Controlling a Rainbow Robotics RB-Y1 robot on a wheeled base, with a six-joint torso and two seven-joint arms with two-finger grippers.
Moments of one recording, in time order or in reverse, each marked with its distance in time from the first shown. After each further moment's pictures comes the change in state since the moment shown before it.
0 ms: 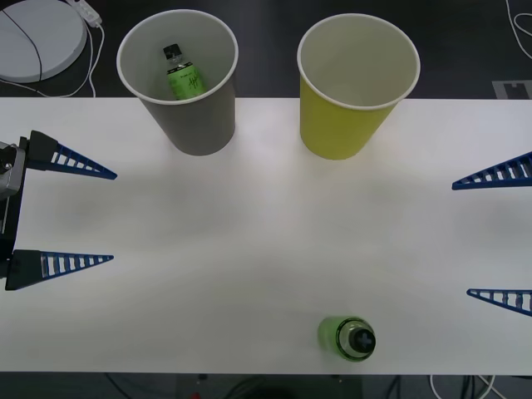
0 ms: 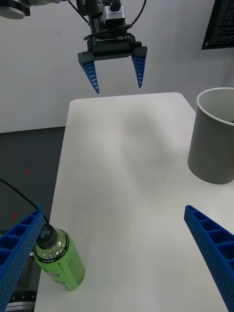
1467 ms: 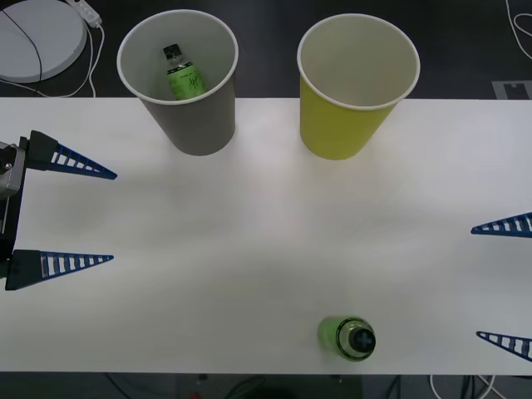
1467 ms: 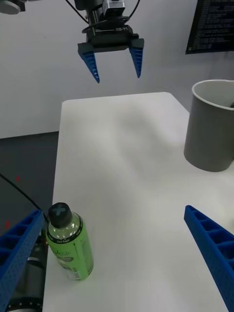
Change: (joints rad) right arm 0.224 0.093 0.022 0.059 -0.048 -0.009 0.298; left arm 0.000 0.000 0.000 0.000 0.000 0.000 0.000
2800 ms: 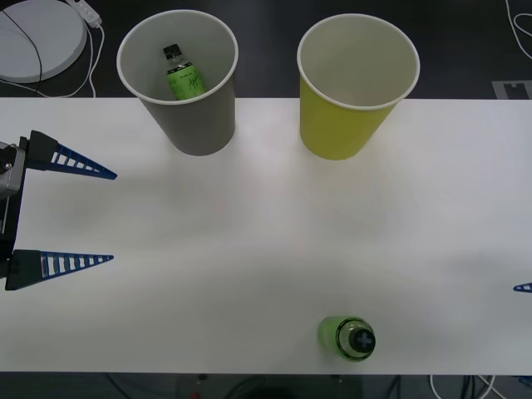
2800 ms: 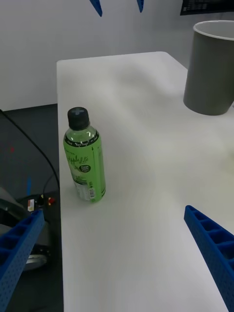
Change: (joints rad) right arm -0.025 0.048 0.151 0.441 0.042 -0.203 0.339; left arm 0.000 0.000 0.000 0.000 0.000 0.000 0.000
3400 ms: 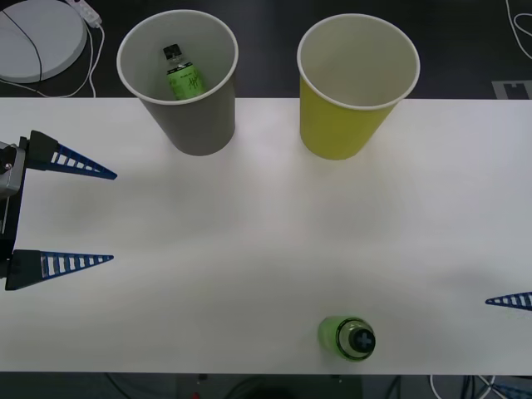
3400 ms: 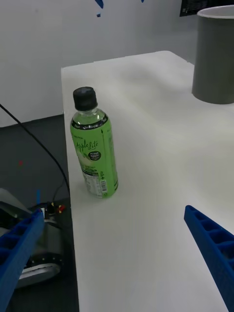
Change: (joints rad) right arm -0.172 0.015 0.261 0.199 -0.040 -0.018 0.082; left arm 0.000 0.000 0.000 0.000 0.000 0.000 0.000
